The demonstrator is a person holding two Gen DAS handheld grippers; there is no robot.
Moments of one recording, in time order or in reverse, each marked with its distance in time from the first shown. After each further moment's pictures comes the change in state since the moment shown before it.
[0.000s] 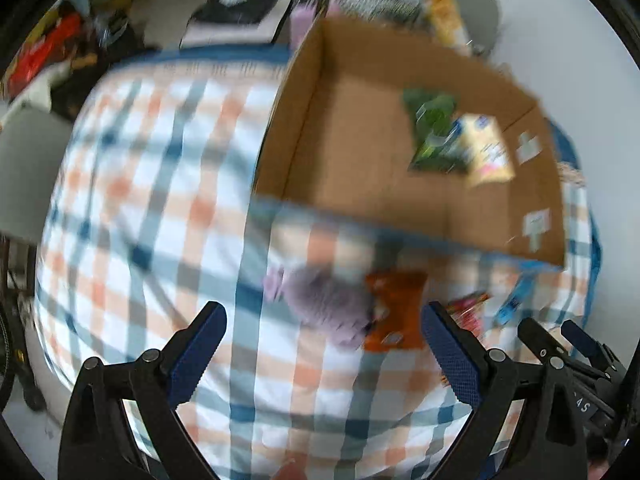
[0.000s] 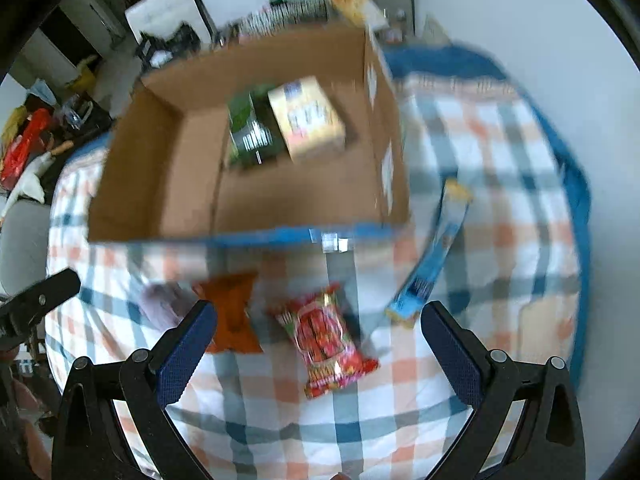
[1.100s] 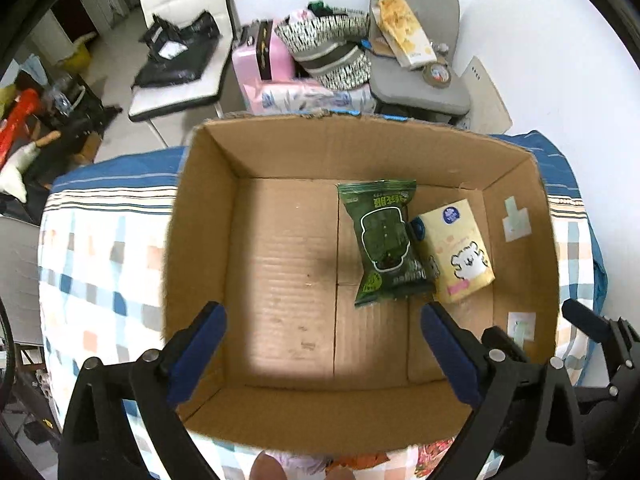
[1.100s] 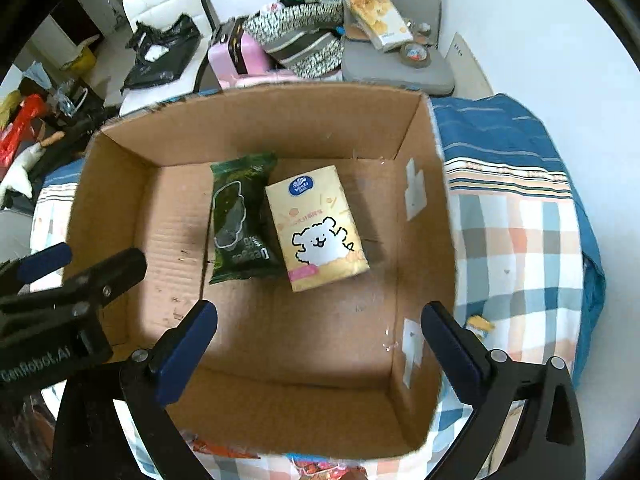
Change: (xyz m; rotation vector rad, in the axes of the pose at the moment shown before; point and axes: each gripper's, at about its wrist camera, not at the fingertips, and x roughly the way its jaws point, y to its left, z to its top) left arm 0.006 -0.089 0.137 0.205 -0.108 0.006; right arm 0.025 0.029 0.147 -0.076 -0.057 -0.043
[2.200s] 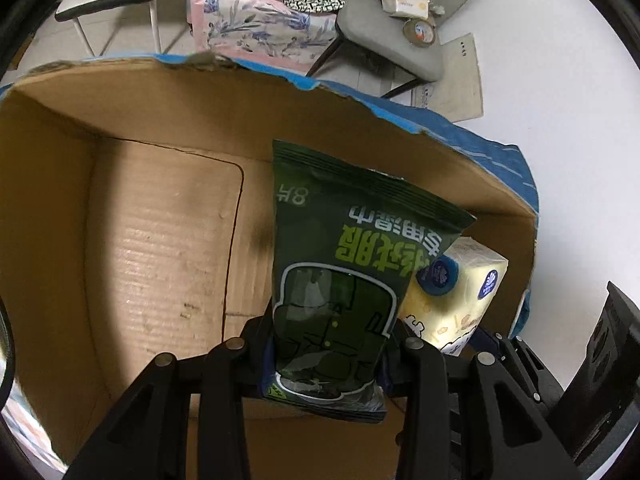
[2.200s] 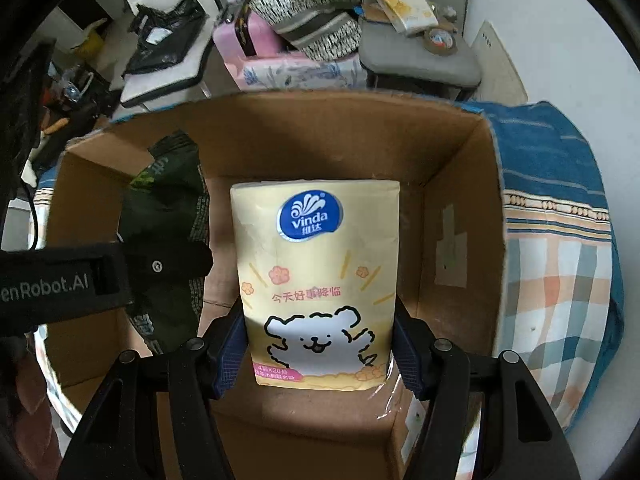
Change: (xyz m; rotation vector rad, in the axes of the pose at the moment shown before) left arm 0.112 -0.022 0.079 -0.186 0.351 -0.366; right arm 0.091 -0.007 0.075 -0.022 0.144 0.040
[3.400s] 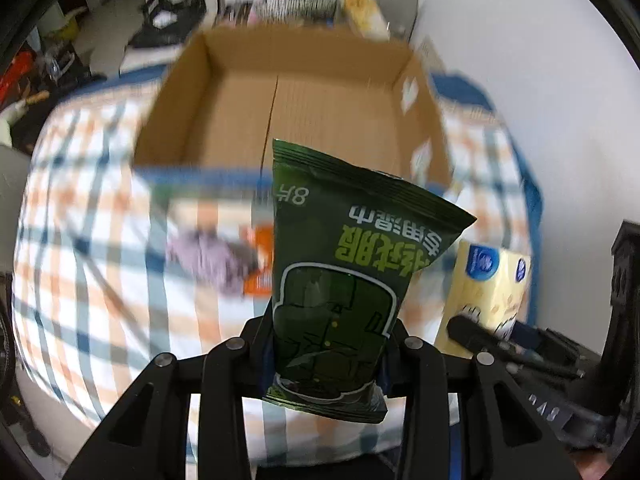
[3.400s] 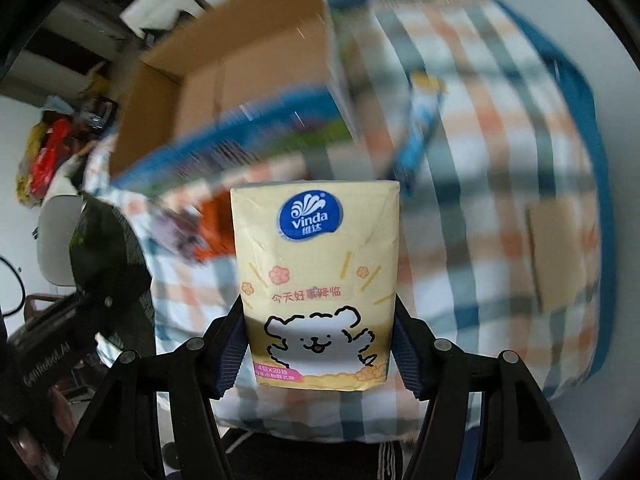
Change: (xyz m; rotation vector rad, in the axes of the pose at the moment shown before) left arm -0.089 -0.043 -0.307 0.170 -0.324 0.213; right arm -0.124 -0.033 -0.312 0.150 -0.071 0.212
